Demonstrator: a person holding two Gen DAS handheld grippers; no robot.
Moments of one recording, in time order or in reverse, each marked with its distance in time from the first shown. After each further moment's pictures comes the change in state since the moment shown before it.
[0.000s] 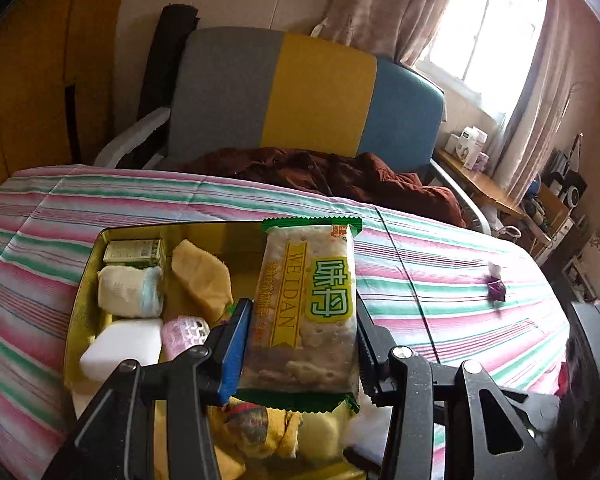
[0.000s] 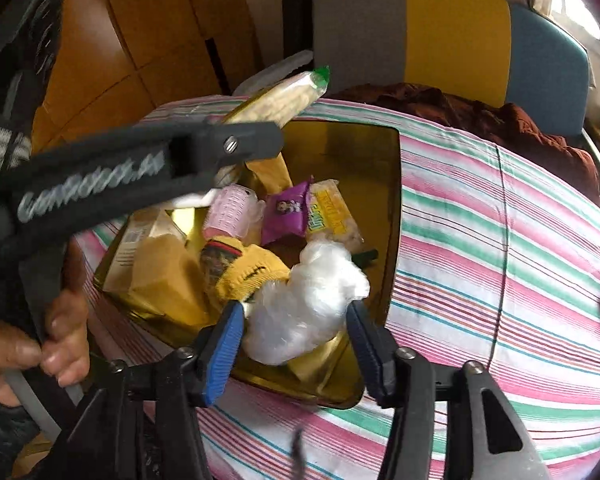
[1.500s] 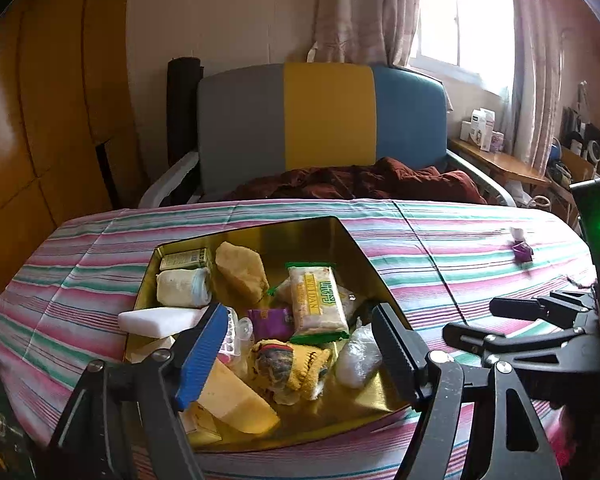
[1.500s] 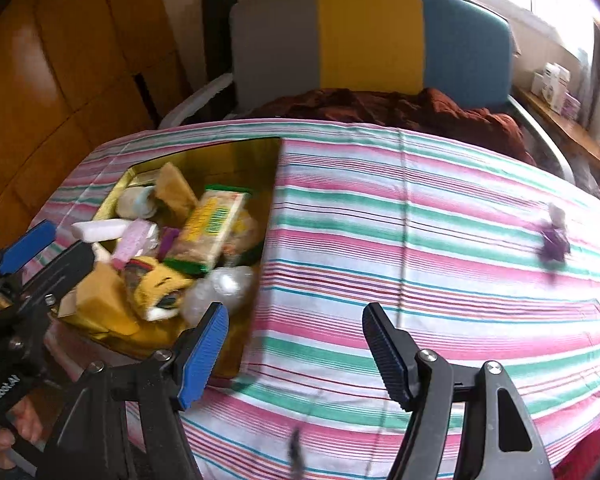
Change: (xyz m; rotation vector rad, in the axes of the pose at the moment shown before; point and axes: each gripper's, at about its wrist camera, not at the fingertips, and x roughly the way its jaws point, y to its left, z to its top) left arm -0.061 -0.035 -0.056 0.170 -0.113 0.188; right arm -0.039 -0.069 -0.017 0.202 -0.068 -0.175
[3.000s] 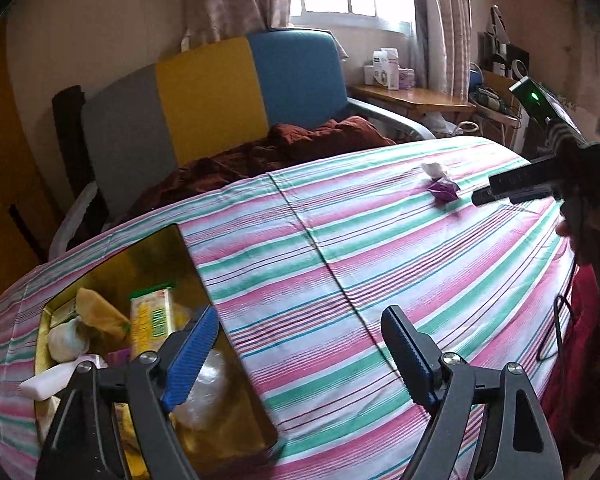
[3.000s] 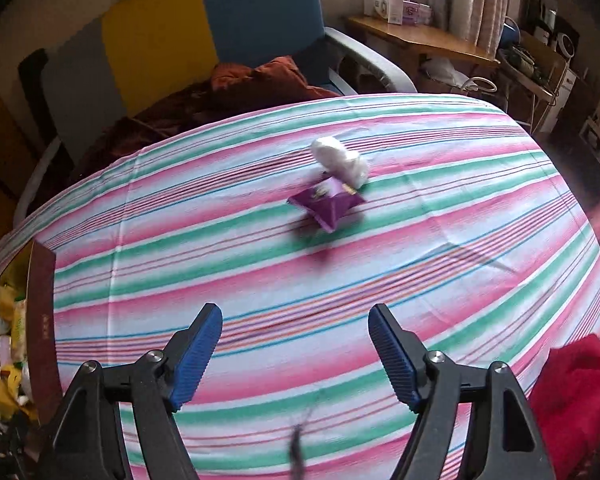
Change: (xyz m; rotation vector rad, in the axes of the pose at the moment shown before) left arm 0.048 -0.146 0.006 0.285 0.100 -0.206; right arm -0.016 -0.266 0.016 0.401 0.076 -0.278
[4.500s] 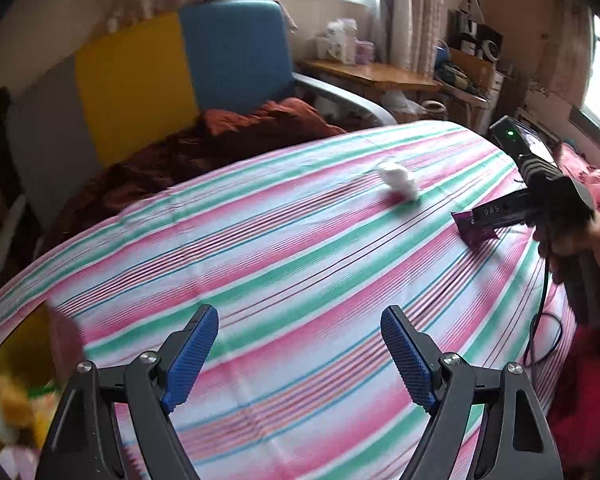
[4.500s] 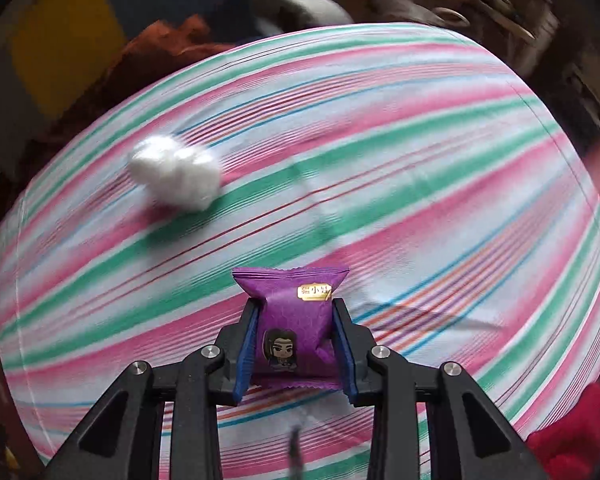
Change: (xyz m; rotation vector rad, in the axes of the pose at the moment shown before) left arm 0.117 -0.070 0.096 0.041 0.123 -0.190; right arm 0.090 -0.117 0.050 0.156 0.166 -0.075
